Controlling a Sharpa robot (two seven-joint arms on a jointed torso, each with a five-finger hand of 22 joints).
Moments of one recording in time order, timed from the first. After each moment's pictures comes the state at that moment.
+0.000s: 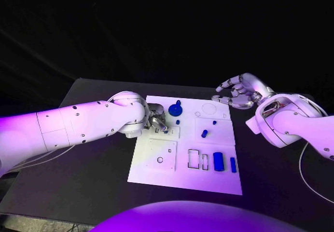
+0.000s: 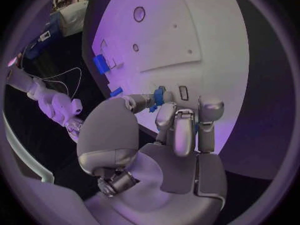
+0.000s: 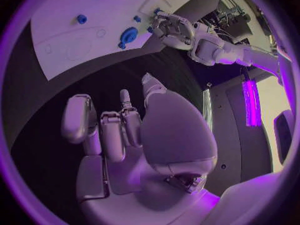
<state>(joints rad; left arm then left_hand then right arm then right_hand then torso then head) 1.21 -0.67 -0.08 1.46 -1.14 0.13 -0.52 1.06 -0.20 0.84 0.22 0.22 0.76 0.06 0.94 0.79 1.32 -0.02 1.34 1.05 1.47 -0.07 1.53 1.31 0.13 1.23 0.03 1.30 0.92 1.30 -0.93 -0.16 1.69 -1.08 -0.60 -0.17 1.36 -0.14 0.10 0.29 0.19 0.93 0.15 0.18 0.40 1.44 0.07 1.40 1.31 1.47 0.00 1.51 1.31 0.08 1.37 0.10 1.19 1.31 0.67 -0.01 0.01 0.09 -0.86</state>
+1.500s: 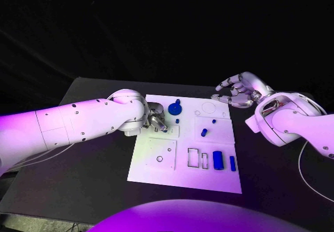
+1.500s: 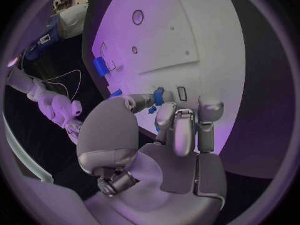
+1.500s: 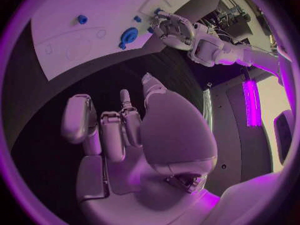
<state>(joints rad) 1.22 -0.67 -0.07 1.45 -1.15 0.17 -0.52 1.06 -0.19 0.84 0.22 0.22 0.77 0.07 0.94 0.79 1.32 -0.02 1.34 1.05 1.46 -0.07 1.53 1.31 0.13 1.23 0.03 1.30 0.93 1.30 -0.93 -0.16 1.68 -1.08 -0.60 -0.17 1.36 -0.14 0.10 0.29 0.19 0.93 0.15 0.18 0.40 1.44 0.07 1.39 1.31 1.47 0.00 1.51 1.31 0.08 1.37 0.10 1.19 1.31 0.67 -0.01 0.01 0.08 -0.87</state>
